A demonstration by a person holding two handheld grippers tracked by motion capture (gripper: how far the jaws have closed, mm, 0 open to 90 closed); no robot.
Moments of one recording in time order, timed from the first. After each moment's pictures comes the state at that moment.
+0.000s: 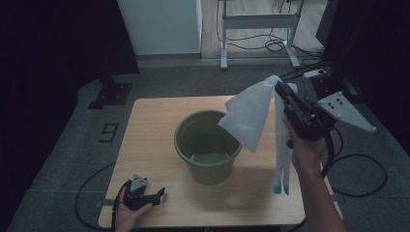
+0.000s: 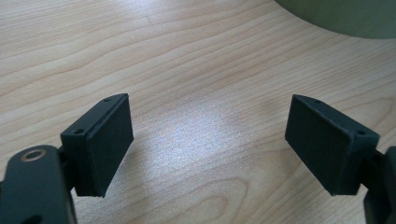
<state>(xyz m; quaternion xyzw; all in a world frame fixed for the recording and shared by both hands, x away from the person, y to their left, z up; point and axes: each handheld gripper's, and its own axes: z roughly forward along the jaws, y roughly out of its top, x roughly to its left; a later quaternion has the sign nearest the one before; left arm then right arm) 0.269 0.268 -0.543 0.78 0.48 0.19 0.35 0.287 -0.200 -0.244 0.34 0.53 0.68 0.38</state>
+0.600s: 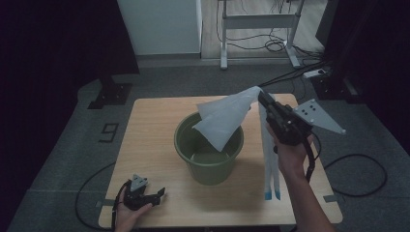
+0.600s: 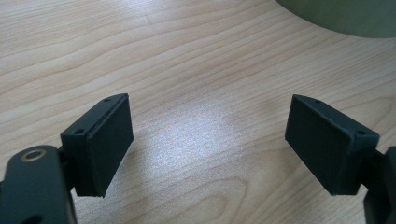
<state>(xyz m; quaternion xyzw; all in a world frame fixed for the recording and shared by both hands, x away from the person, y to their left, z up) 0.269 0.268 -0.543 0.78 0.48 0.19 0.35 0.300 -0.174 -0.278 0.35 0.56 0.66 0.36</state>
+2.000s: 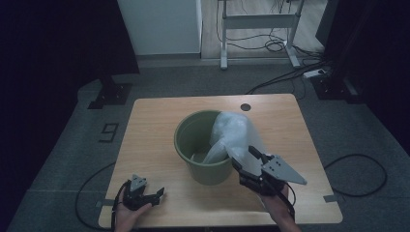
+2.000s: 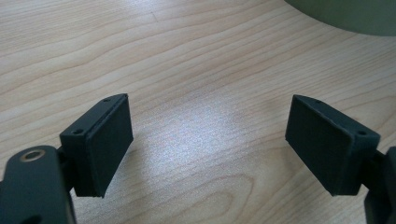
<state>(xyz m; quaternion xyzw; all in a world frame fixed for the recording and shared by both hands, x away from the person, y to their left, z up) 0.269 0.269 -0.544 0.78 0.48 0.19 0.35 0.246 -0.147 -0.408 0.36 0.65 0.60 0.30</state>
